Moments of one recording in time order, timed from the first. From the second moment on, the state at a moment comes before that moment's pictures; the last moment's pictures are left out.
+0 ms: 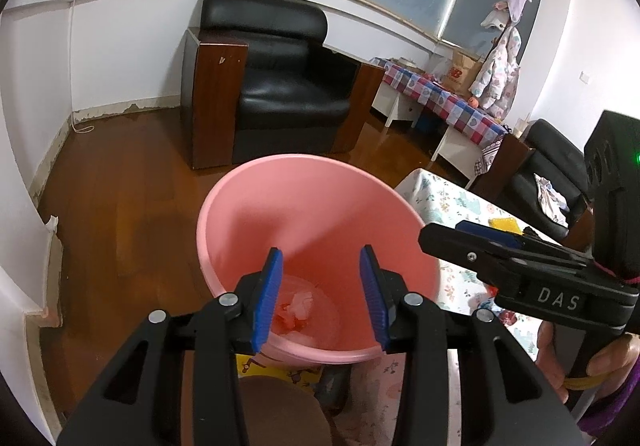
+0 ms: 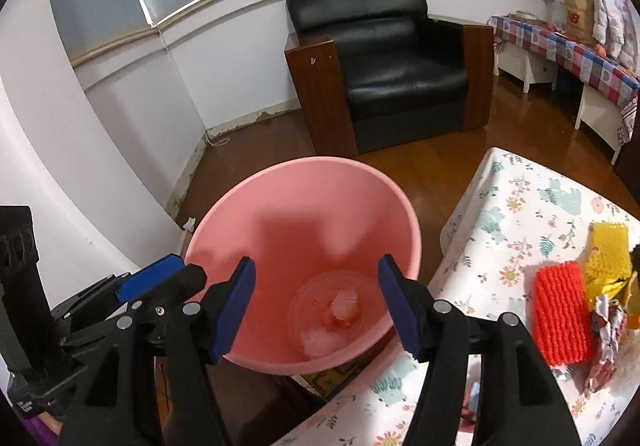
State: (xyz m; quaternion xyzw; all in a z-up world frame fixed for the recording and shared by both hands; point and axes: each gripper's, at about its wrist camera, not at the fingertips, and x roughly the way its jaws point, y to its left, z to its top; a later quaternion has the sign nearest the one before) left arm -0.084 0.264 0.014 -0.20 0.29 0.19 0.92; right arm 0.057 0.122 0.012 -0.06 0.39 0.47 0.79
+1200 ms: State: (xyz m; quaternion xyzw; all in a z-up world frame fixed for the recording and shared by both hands) left arm -0.015 0.117 0.007 -0.10 0.36 0.00 0.93; right arm 0.079 -0.142 -0.009 0.05 0.42 0.26 0.87
